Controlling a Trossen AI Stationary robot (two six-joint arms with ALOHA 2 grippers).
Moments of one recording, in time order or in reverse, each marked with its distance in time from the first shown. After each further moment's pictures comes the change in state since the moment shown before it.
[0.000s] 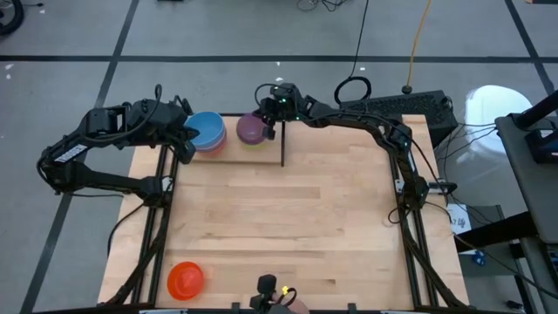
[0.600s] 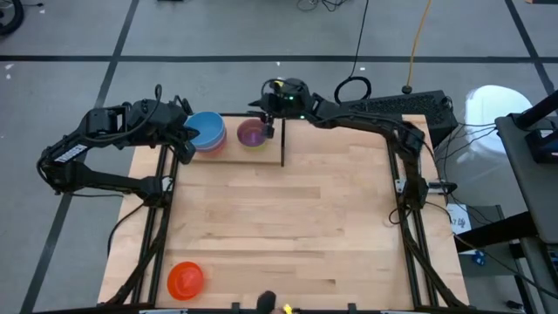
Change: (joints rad) left arm 0.000 0.000 0.000 -0.001 0.000 0.001; right arm 0.060 -0.136 -0.002 0.025 0.005 -0.002
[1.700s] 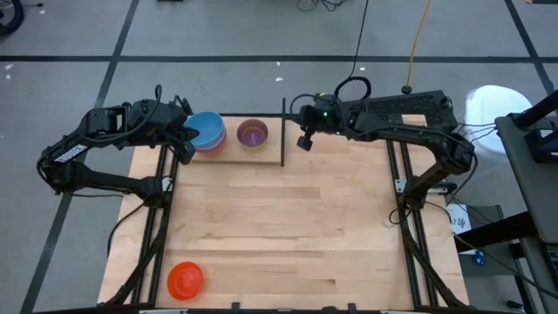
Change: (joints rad) left arm 0.000 0.000 0.000 0.000 0.006 0.006; right arm 0.006 -0.446 -0.487 -0.219 0.280 0.107
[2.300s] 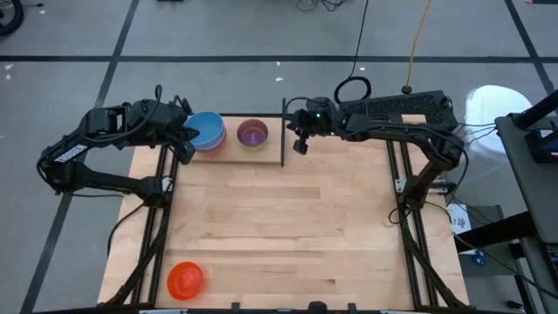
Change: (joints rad) left arm 0.000 0.000 0.000 0.000 0.000 0.000; right arm -0.028 0.097 -0.026 0.091 -0.136 0.011
